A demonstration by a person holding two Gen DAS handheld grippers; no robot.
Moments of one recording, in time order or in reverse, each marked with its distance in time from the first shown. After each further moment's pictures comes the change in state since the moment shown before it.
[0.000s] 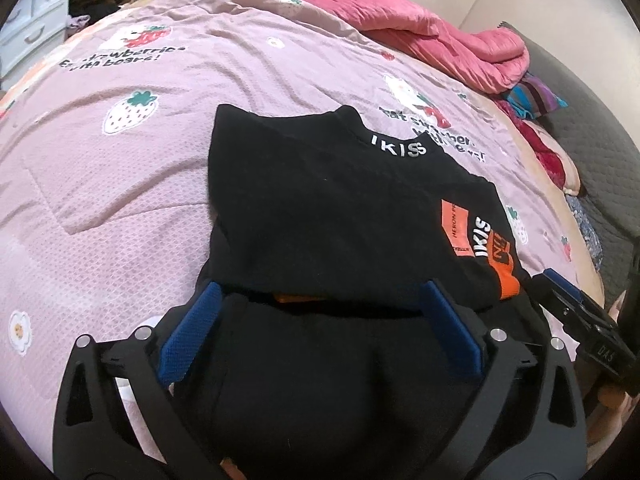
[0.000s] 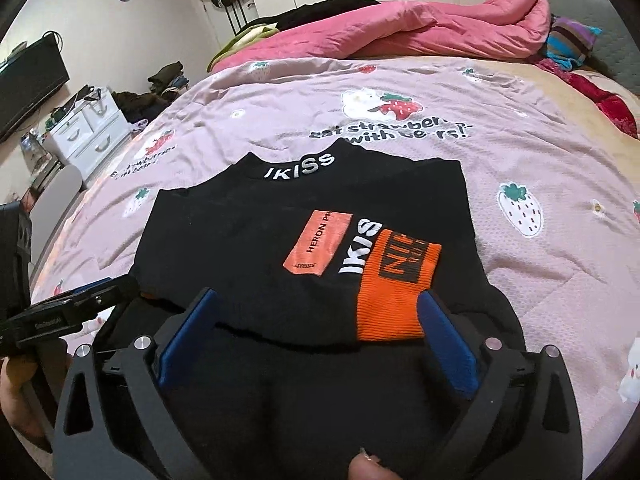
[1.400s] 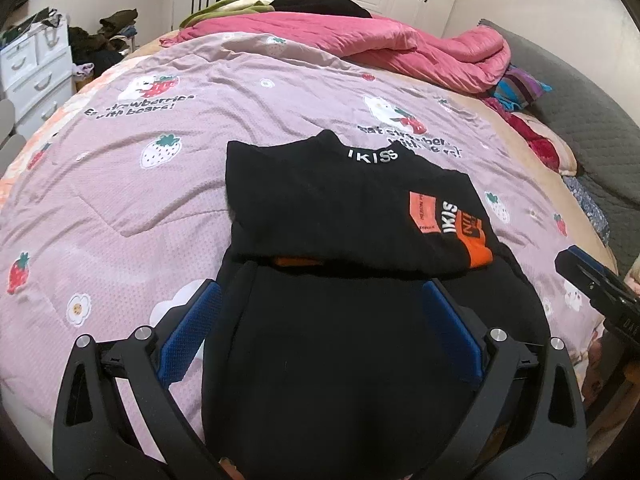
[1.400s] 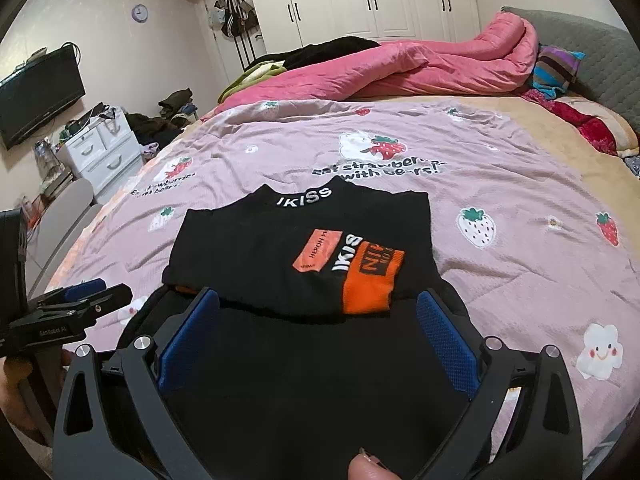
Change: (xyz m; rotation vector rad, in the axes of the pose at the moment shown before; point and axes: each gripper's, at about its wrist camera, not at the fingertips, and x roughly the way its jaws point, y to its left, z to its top) left arm -0.072 -0.032 -0.036 0.116 -0.096 0.066; right arm -0.089 0.001 -0.024 -0.024 -0.121 -0.011
